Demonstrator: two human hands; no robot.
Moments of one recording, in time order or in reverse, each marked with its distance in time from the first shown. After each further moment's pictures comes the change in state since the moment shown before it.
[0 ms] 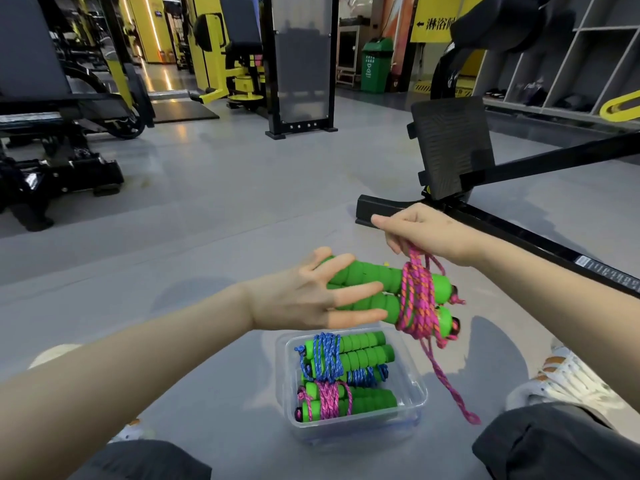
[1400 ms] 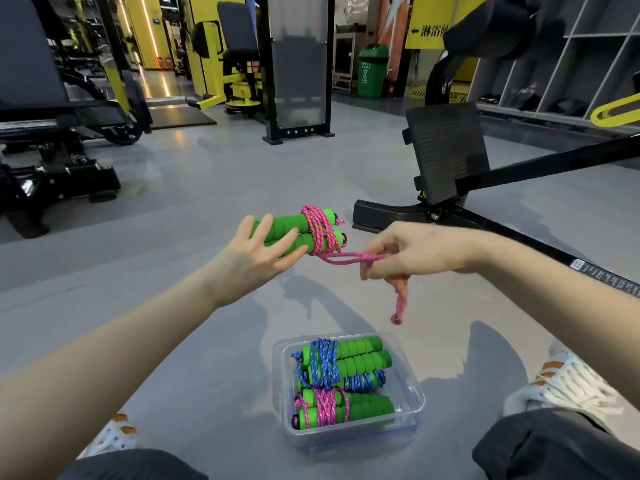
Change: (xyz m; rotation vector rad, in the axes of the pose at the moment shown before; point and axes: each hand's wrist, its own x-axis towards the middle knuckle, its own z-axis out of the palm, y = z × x) left_hand -0.052 -0.037 0.009 0.300 -0.365 -0.257; right_hand -0.023 -0.045 0.003 -0.157 -0.321 0.156
